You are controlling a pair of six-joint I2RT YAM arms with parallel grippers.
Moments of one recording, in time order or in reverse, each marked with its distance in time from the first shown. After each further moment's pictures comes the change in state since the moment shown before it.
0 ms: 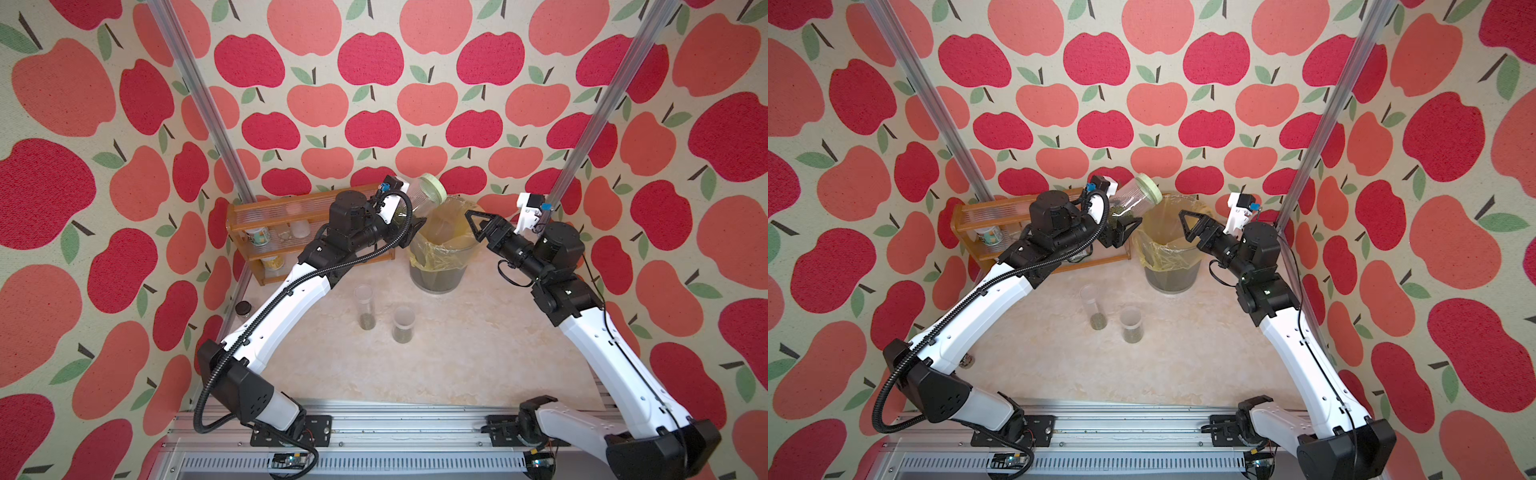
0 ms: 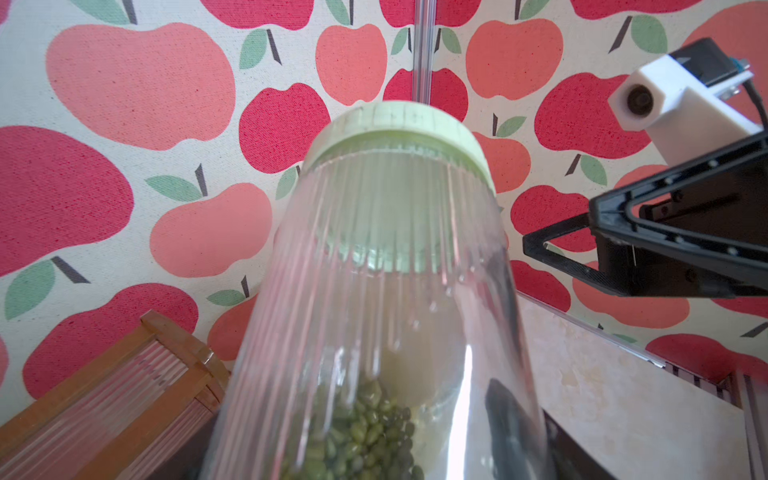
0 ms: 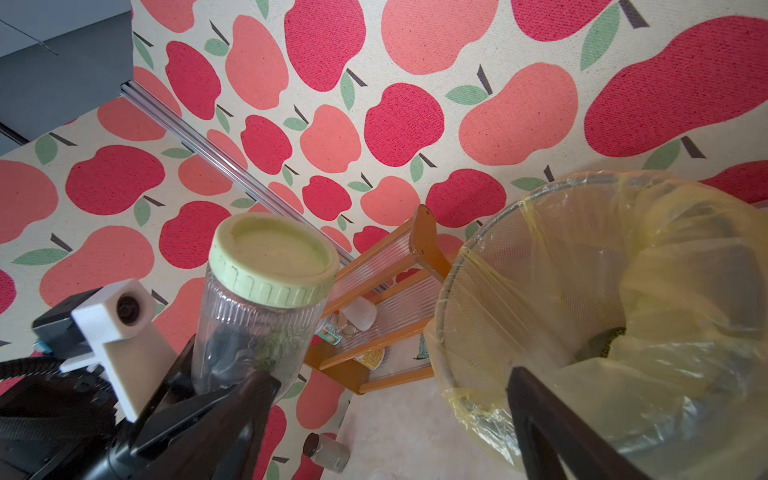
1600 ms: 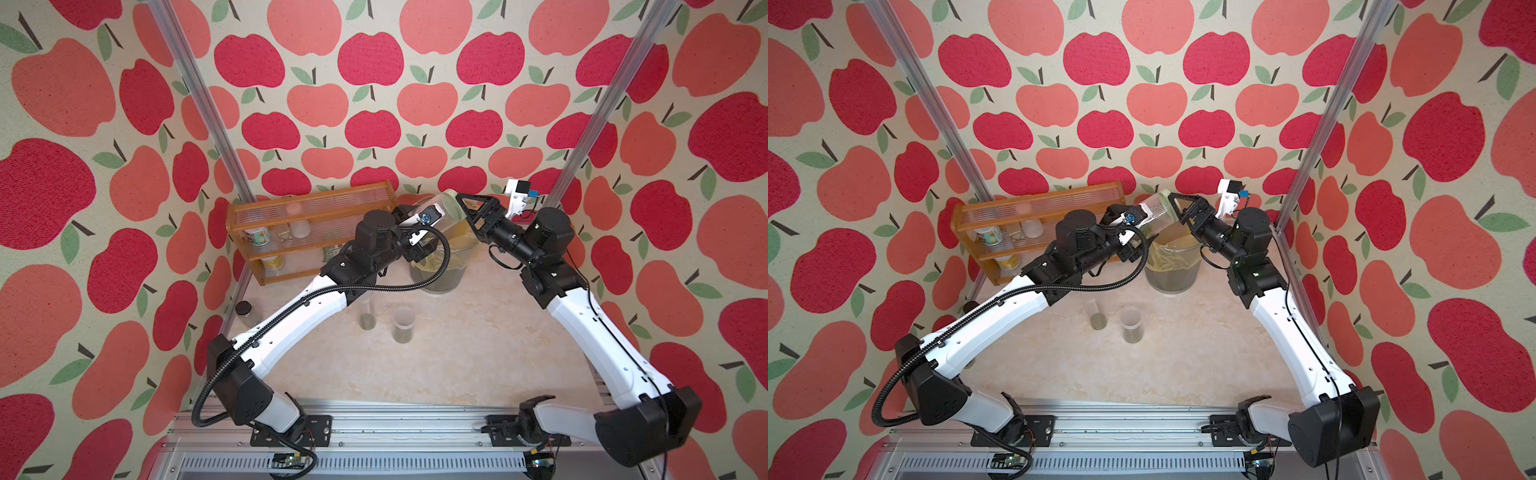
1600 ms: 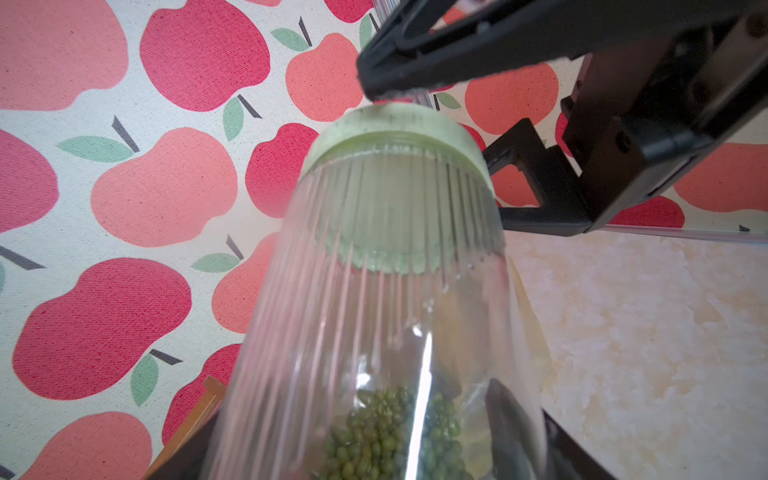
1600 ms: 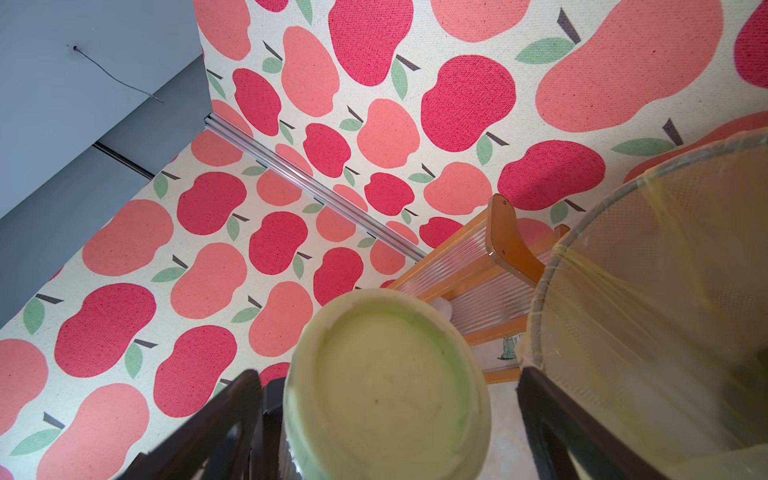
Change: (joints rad) left arm -0.167 0.002 -0.084 0.115 -0.260 0.388; right arm 0.019 0.135 0.077 0.190 -0.137 0.239
